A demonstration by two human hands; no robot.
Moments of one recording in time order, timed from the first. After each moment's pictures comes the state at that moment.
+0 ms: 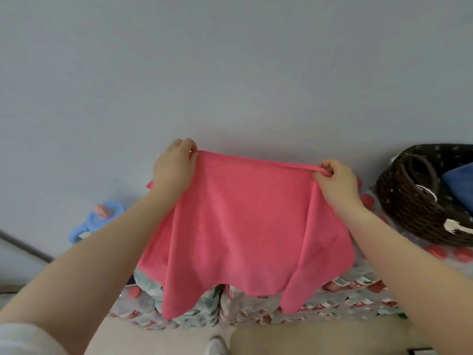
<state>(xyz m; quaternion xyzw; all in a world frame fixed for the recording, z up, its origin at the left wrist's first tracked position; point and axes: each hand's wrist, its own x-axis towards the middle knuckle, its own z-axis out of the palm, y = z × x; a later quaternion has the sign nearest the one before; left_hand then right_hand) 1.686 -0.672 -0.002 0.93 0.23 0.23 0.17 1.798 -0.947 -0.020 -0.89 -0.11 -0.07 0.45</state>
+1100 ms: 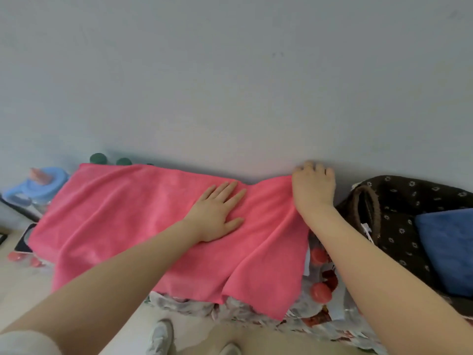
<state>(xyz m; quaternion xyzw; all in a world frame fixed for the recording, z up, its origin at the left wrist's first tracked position) 1.768 -0.854 -0.090 1.00 0.04 -0.05 0.07 1.904 -1.008 -0.025 -0.95 -0.29 -0.08 -0.13</state>
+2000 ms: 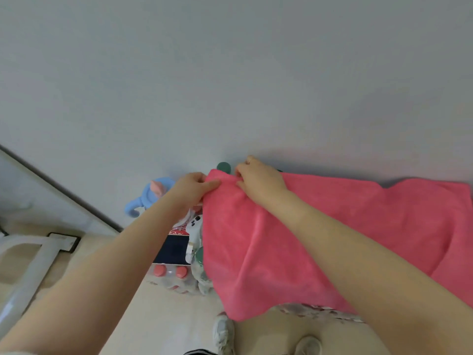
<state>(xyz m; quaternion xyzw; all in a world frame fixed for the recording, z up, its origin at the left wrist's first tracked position) 1.630 -0.567 -0.075 0.74 0.39 -0.03 0.55 1.734 -0.691 -0.060 -0.88 -0.45 0.11 0.09</state>
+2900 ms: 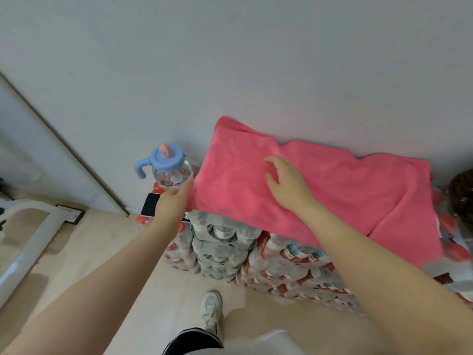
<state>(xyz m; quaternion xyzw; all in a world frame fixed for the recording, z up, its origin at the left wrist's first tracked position) 1.513 -0.661 -0.099 0.63 0.52 0.15 0.56 1.683 -0.817 -0.069 -0.87 -0.40 0.09 0.27</state>
